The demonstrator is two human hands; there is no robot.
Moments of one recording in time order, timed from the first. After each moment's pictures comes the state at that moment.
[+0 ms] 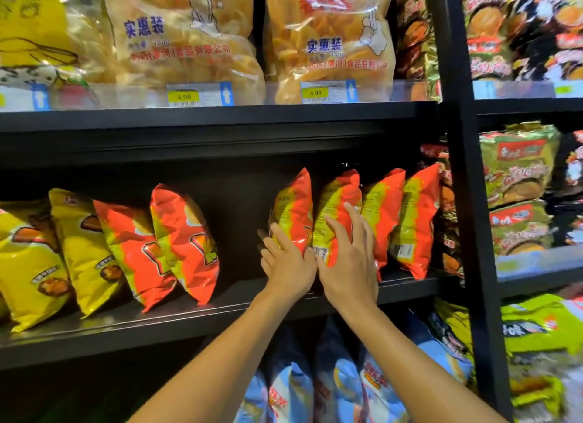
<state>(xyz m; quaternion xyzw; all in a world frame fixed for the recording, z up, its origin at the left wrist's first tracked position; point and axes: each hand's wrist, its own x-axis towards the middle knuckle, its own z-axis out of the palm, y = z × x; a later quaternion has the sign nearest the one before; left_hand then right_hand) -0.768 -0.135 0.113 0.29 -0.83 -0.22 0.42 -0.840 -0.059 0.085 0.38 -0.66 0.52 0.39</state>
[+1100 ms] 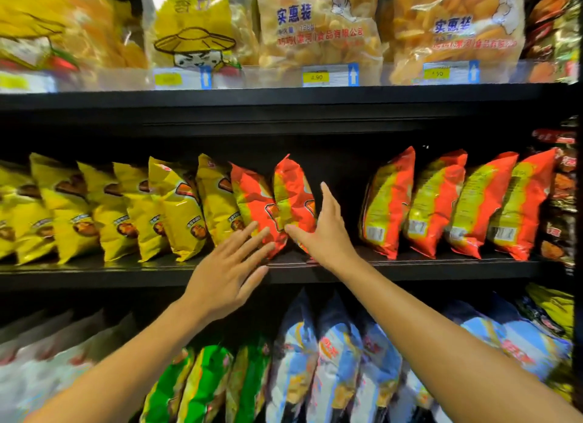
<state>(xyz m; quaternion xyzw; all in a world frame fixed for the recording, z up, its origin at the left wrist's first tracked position) -0.484 -0.292 0.060 0.10 -0.86 0.32 0.38 -0.671 -0.155 0.116 0.55 -0.63 0.54 0.11</state>
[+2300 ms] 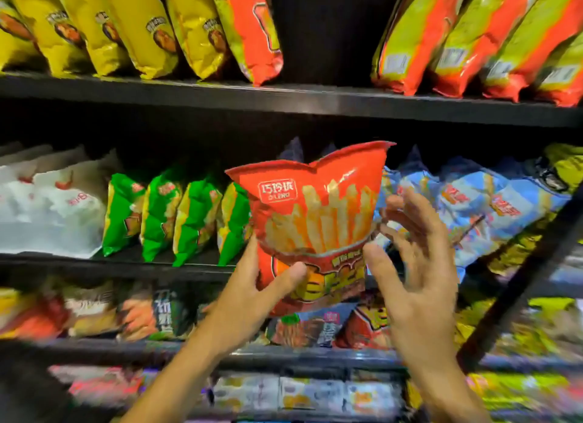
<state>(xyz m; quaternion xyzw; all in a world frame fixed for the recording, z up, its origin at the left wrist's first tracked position) -0.464 -0.084 -0.118 0.12 -0.71 -0.56 0.41 -0.615 0.040 -0.100 0.50 -0.49 0.72 0.04</state>
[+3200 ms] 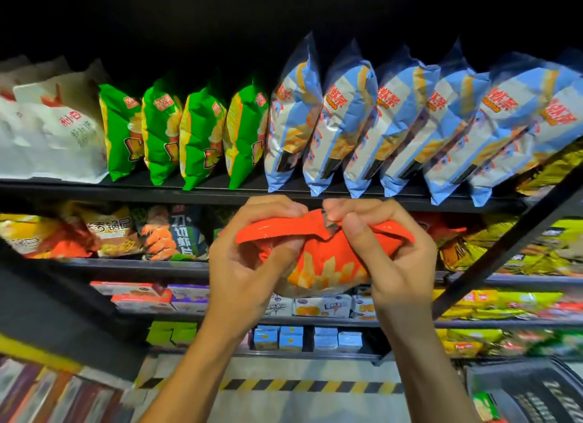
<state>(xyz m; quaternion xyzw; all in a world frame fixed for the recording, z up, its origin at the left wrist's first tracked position) -0.432 -0.044 -0.163 0.09 -0.66 -0.51 0.54 -0.561 0.053 -0.147 0.42 -0.46 0.77 -0.15</state>
